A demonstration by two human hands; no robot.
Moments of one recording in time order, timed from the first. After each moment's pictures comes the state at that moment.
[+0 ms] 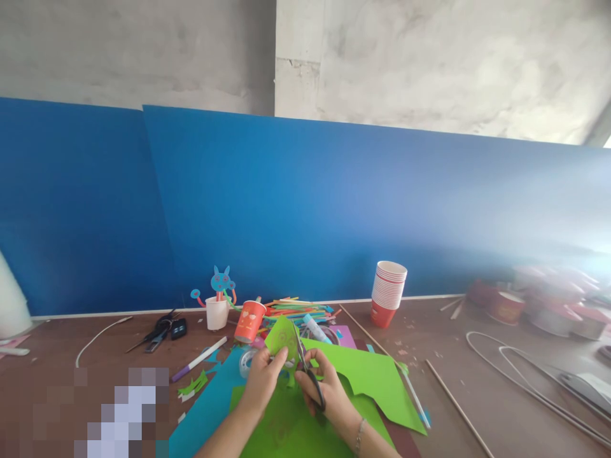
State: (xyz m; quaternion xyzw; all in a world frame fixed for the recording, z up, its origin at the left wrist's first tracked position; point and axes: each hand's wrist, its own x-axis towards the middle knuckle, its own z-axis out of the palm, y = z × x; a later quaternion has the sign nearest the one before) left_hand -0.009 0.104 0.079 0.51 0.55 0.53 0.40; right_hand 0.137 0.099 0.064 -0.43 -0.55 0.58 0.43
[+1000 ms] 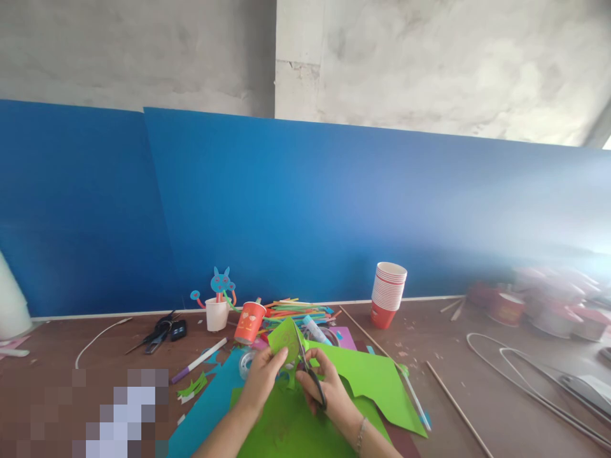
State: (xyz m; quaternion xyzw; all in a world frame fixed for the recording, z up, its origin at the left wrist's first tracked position) left_hand -0.011 0.103 0.083 0.47 0.49 0.56 0.47; right_hand 0.139 0.102 0.065 -0.42 -0.55 0.58 0.43
